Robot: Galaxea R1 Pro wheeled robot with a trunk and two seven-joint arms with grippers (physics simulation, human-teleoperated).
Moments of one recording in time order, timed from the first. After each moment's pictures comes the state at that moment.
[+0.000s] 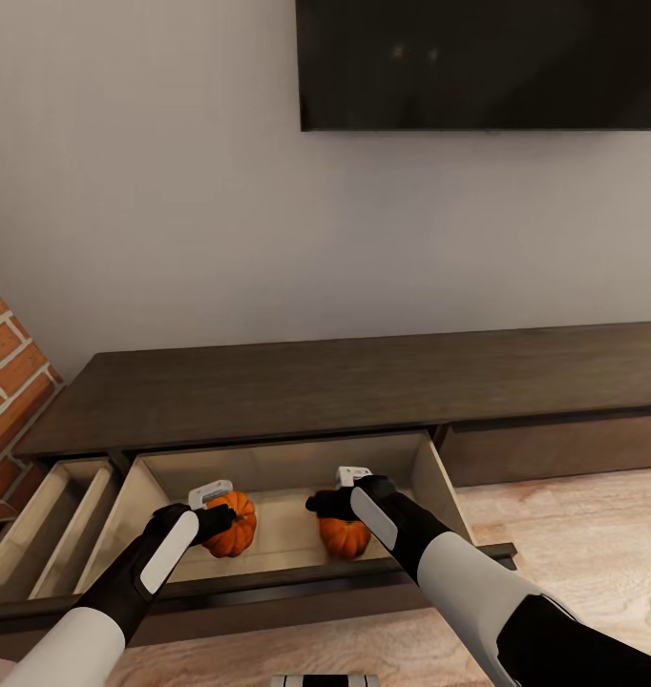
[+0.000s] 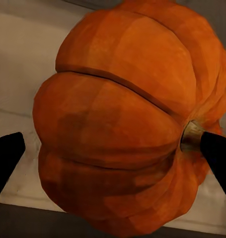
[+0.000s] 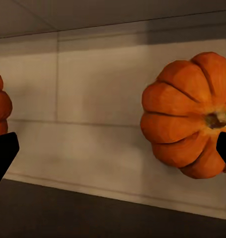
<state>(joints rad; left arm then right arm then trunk) -0.58 0.12 -0.26 -0.88 0.77 0.59 0.41 -0.87 0.17 0.63 -0.49 -0.80 0.54 -0.17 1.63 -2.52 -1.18</state>
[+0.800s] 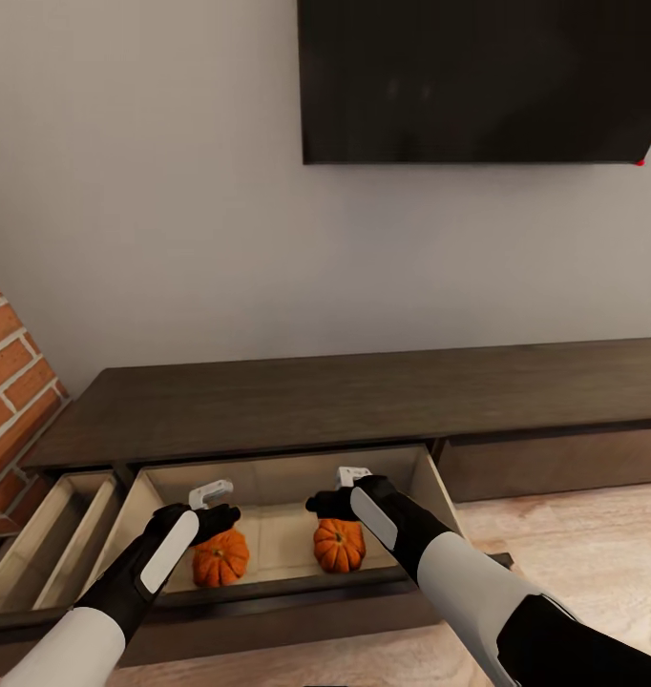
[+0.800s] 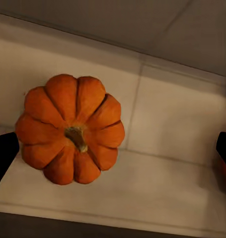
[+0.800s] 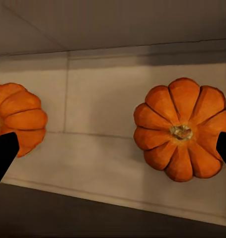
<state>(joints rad) -0.59 0.12 -0.26 -0.88 0.77 0.60 0.41 -0.87 0.17 0.63 -0.49 -0.80 0.55 -0.17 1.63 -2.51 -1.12</state>
